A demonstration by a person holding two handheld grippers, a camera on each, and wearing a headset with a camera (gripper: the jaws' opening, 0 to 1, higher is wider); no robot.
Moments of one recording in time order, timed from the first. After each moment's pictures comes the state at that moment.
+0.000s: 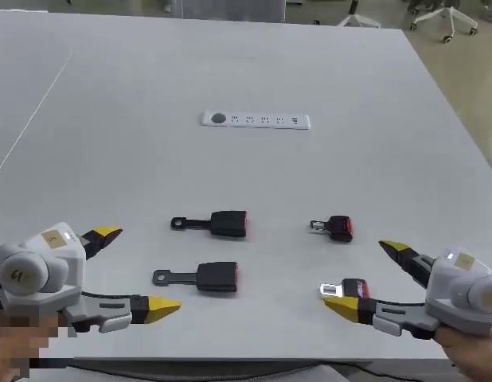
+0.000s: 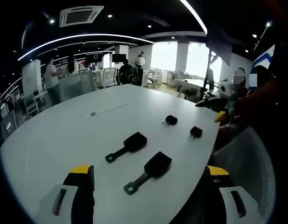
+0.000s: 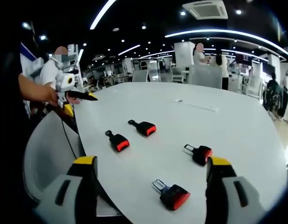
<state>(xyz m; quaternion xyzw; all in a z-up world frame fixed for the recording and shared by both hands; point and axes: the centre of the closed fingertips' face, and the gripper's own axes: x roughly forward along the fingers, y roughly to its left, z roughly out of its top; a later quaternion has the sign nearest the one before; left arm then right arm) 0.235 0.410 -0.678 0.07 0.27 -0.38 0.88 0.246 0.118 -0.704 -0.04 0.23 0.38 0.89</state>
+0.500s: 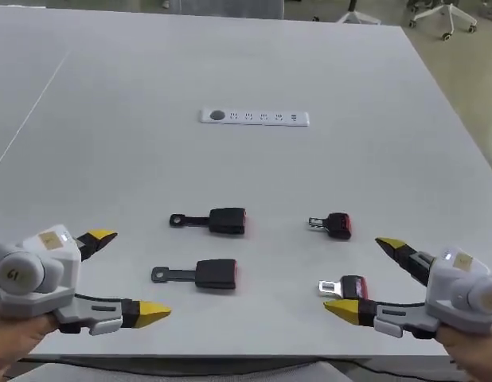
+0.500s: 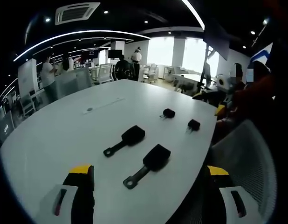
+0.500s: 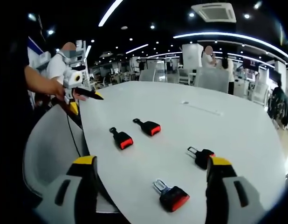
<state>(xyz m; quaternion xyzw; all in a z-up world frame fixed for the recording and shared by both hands) 0.229 0.414 -0.688 0.08 0.28 -0.39 0.87 0.242 0.123 -0.702 -0.06 0.22 0.41 0.88</state>
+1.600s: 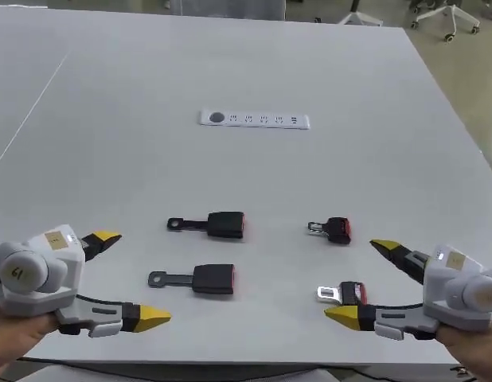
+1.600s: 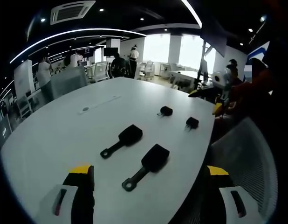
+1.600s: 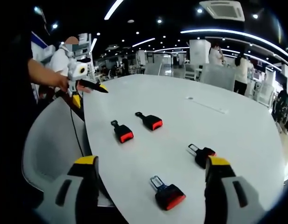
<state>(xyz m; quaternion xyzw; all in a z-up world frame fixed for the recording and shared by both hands) 0.235 0.405 -0.692 0.09 0.29 -0.41 0.86 0.246 0.120 -0.712 -0.09 0.25 0.43 0.86</state>
